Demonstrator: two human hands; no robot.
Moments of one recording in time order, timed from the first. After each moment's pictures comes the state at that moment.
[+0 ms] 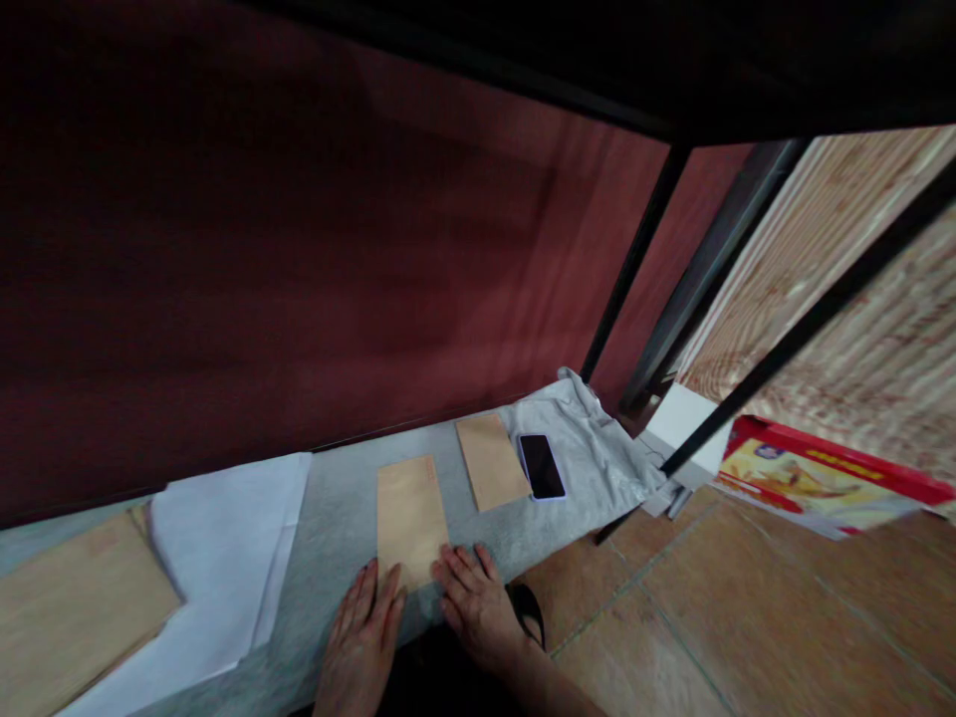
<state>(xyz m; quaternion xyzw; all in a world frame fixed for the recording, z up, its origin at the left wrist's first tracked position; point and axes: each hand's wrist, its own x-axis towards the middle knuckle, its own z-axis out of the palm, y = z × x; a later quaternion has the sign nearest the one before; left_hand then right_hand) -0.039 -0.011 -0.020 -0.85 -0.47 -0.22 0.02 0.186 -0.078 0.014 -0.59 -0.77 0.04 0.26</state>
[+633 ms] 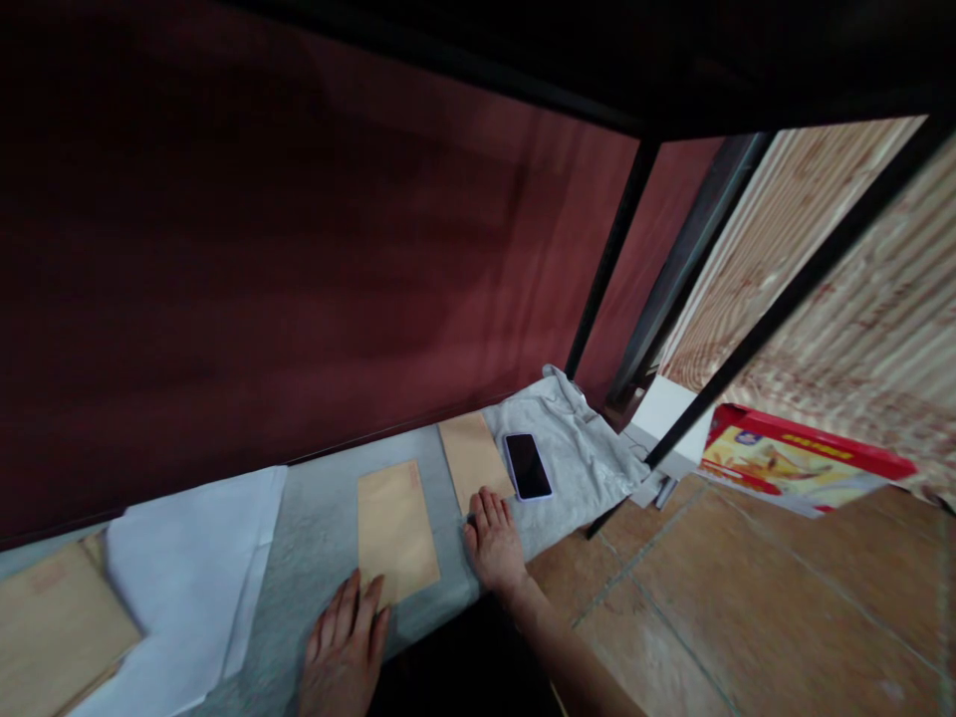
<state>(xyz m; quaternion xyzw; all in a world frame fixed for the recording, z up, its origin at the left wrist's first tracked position) -0.026 -0.018 0.005 -0.85 -0.50 -0.18 0.05 0.242 -0.024 0.001 -0.76 -0.61 0.00 0.22</state>
